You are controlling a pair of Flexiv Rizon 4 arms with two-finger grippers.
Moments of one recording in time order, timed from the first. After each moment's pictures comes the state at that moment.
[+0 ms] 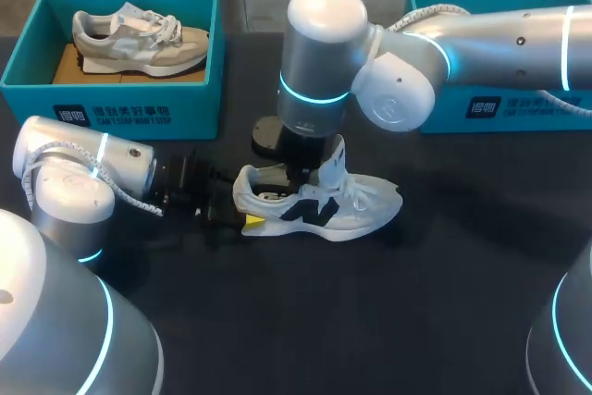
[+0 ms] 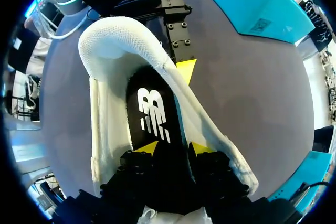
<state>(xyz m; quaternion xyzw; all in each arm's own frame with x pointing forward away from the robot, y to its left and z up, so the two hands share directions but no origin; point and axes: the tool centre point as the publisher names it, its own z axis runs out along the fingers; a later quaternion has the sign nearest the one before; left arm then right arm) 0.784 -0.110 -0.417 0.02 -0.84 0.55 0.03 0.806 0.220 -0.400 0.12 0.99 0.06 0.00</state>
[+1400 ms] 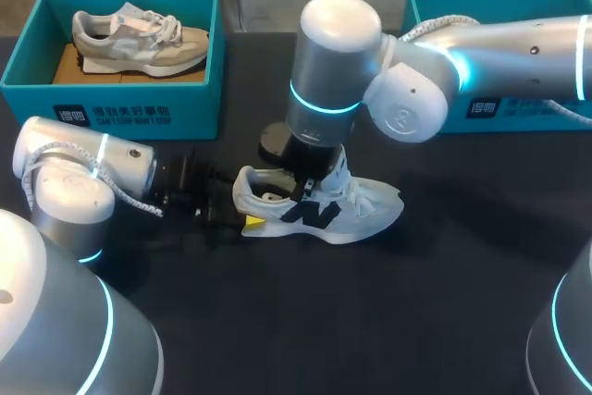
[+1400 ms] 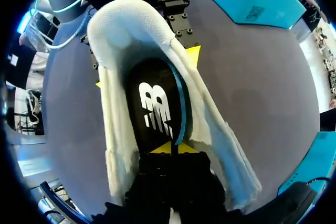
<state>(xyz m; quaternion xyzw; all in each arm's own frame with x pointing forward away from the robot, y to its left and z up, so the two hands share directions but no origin) 0.783 -0.110 -0.416 0.02 -0.84 0.55 0.03 0.785 0.210 -0.398 0.18 0.98 0.07 0.00</state>
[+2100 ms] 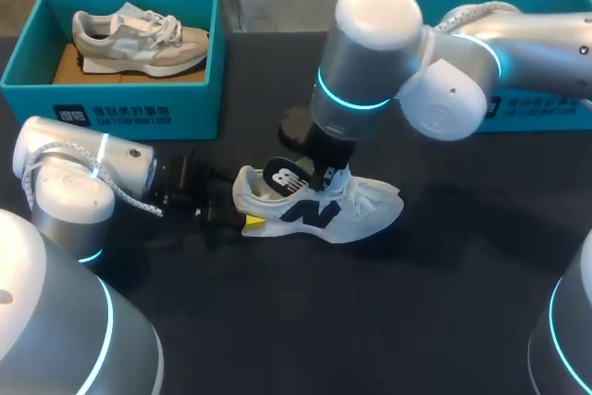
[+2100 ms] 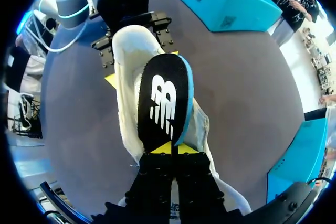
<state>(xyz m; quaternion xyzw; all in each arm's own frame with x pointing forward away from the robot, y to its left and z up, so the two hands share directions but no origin) 0.783 -0.110 -0.416 0.02 -0.84 0.55 0.03 0.790 0.185 -0.359 0.19 0.97 0.10 0.05</state>
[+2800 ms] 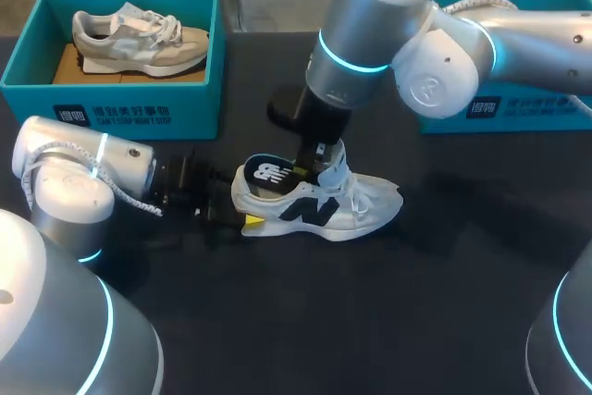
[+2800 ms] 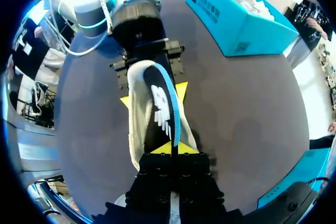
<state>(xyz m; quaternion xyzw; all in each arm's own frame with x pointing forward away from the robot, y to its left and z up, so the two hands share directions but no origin) 0.784 -0.109 -0.416 0.02 -0.84 0.55 0.03 0.808 0.216 -0.334 0.12 0.98 0.15 0.00</state>
